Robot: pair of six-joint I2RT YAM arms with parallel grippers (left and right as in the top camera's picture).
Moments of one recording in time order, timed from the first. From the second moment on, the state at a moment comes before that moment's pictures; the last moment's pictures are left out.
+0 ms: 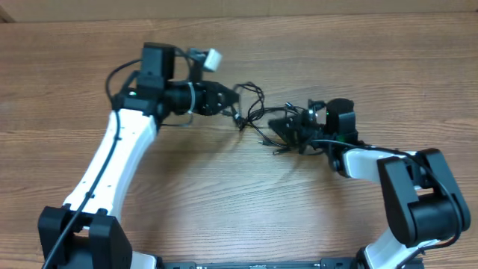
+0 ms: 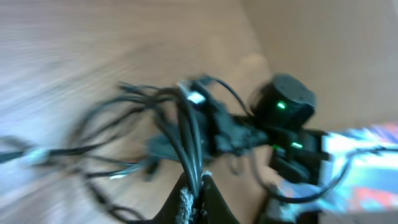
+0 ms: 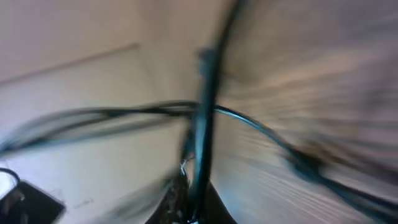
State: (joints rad) left arm -0.15 1.61 1.30 -0.55 0.90 -0.20; right arm 0.18 1.82 0.67 0.52 -0.87 1.30
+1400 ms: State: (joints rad) left arm 0.02 1.61 1.30 -0.79 0.27 -0.62; right arm 0.14 1.44 0.67 0.21 -0.85 0.78
